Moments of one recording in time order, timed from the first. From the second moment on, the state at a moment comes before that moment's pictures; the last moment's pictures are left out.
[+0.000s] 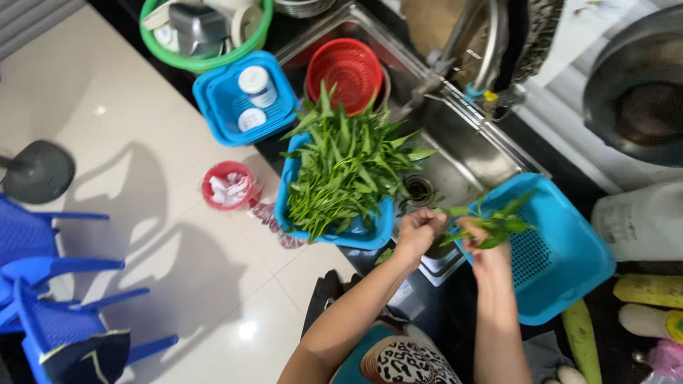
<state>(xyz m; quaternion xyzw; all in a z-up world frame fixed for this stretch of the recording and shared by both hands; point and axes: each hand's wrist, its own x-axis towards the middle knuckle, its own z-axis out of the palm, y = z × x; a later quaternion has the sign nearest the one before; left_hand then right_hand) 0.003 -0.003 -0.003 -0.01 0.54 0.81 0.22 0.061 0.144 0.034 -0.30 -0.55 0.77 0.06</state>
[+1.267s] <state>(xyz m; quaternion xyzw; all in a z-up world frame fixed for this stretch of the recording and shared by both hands) -0.037 -0.170 0.157 0.05 0.70 0.71 0.06 0.017 0.033 0.178 -0.14 -0.62 0.77 -0.01</state>
